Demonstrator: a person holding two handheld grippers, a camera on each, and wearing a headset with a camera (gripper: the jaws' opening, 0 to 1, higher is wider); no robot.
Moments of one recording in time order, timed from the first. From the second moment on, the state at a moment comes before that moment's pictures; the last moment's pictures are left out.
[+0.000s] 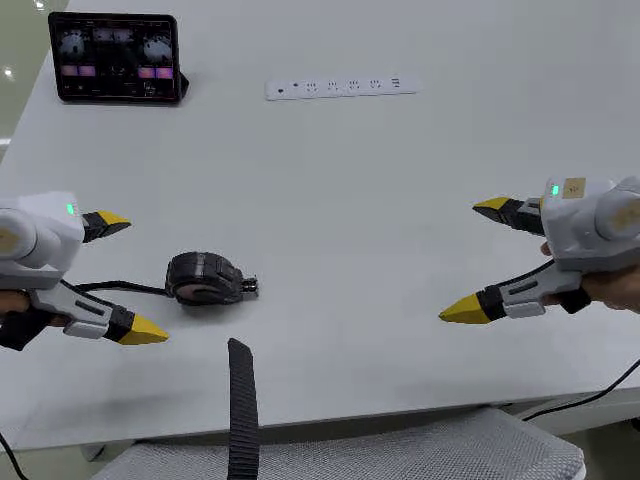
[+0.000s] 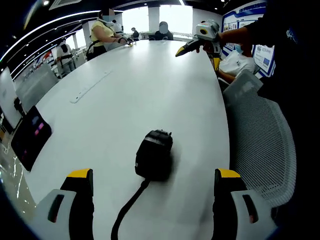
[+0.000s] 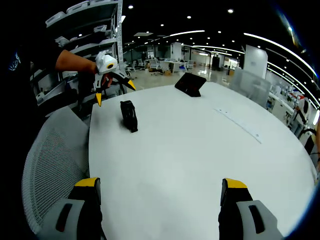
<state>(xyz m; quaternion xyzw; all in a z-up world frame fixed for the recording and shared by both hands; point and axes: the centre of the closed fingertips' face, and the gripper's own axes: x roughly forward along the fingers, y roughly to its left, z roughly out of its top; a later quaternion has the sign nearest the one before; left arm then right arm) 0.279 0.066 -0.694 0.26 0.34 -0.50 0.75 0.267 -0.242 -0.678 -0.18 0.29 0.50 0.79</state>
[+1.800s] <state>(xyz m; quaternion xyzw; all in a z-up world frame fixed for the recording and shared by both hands) 0.281 0.009 -0.743 0.37 0.37 -0.55 0.65 0.290 -0.092 -0.722 -0.20 0.28 0.60 0.73</state>
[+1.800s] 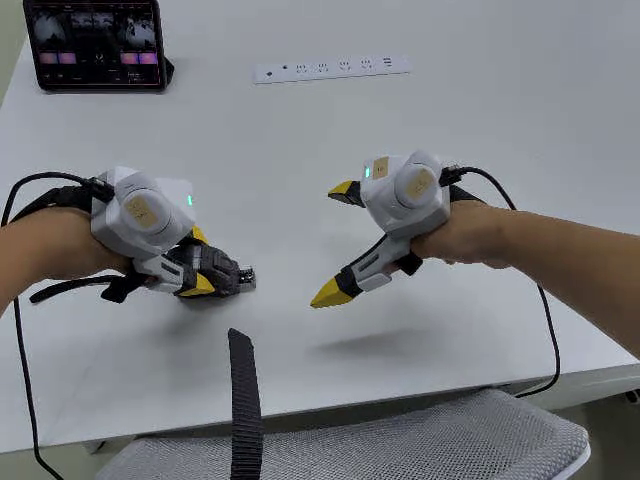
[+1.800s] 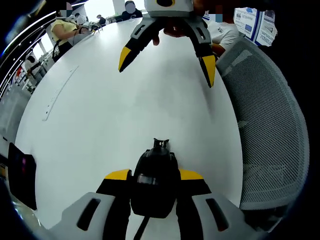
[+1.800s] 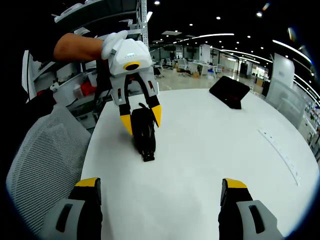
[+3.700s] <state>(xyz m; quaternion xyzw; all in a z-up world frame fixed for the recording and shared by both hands) 0.293 0.012 -0.745 0.35 0.36 -0.56 0.66 0.283 -0.002 -0.776 -0.30 0.26 0.65 0.65</state>
